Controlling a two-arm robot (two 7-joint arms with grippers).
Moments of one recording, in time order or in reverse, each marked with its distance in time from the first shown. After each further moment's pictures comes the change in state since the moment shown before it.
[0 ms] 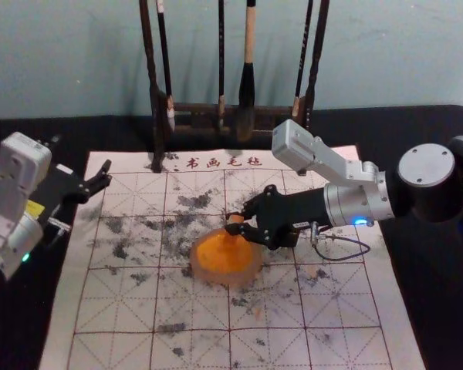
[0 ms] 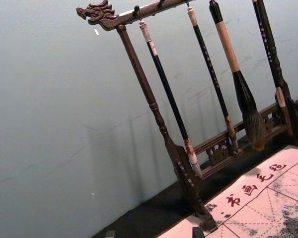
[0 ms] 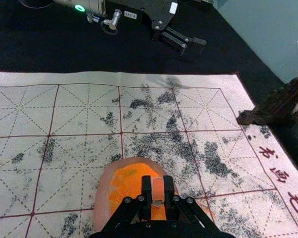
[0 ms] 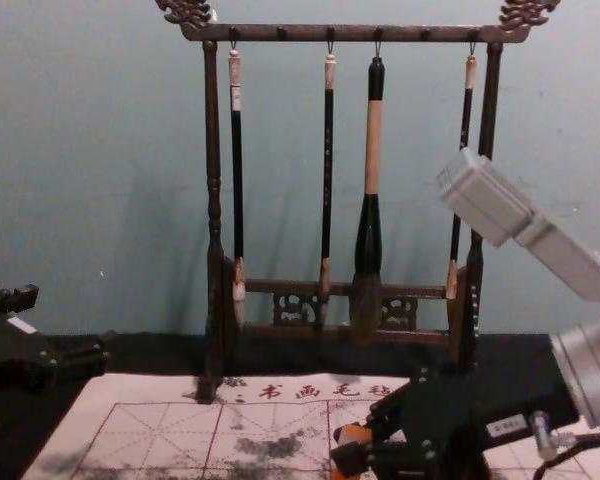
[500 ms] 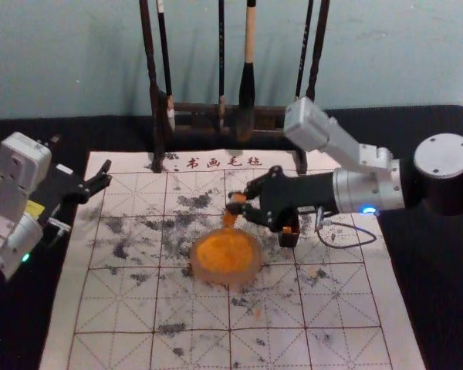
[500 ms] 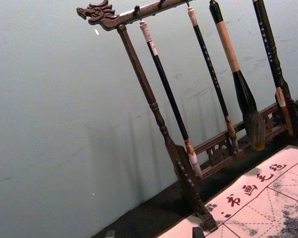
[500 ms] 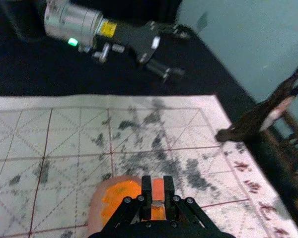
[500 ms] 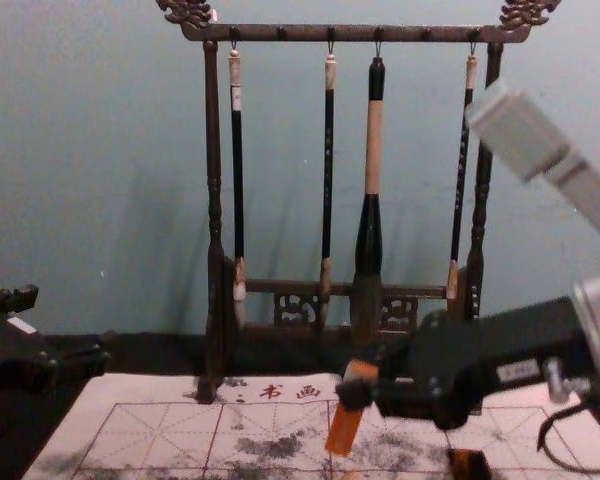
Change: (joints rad) left arm 0.000 0.000 0.000 0.000 0.000 0.000 0.000; right arm -0.033 0.045 0.053 -0.119 0.036 0.033 -0.045
